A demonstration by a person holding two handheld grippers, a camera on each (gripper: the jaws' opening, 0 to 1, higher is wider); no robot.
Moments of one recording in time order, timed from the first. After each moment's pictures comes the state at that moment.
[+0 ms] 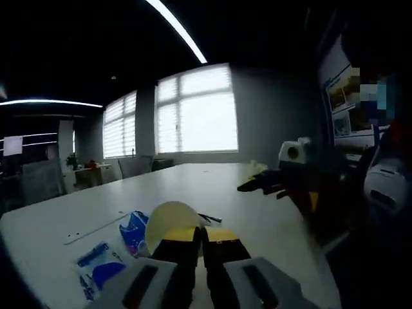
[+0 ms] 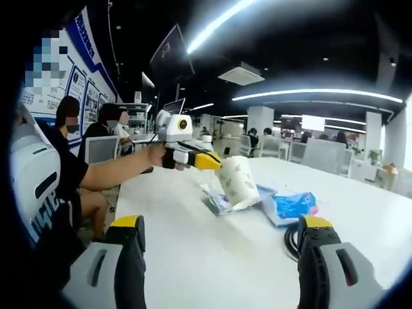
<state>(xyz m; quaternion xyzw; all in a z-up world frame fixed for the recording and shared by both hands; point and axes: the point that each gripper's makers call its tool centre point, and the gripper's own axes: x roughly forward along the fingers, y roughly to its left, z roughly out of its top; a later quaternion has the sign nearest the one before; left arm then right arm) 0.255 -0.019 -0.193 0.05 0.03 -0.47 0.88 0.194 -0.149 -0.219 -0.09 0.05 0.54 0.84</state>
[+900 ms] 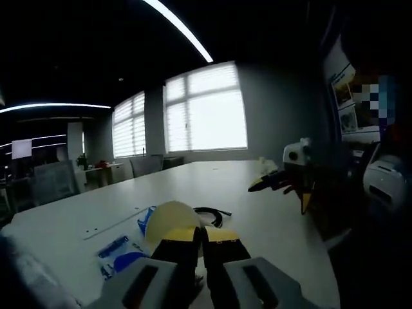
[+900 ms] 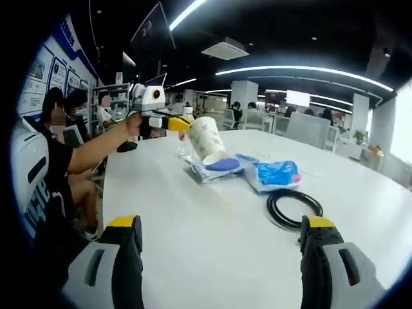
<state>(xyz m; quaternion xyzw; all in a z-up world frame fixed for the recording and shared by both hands) 0.255 0.027 -0.193 0.06 0.04 -0.44 0.90 0.204 -0.184 -0.253 -0.13 0.14 0.48 0.86</state>
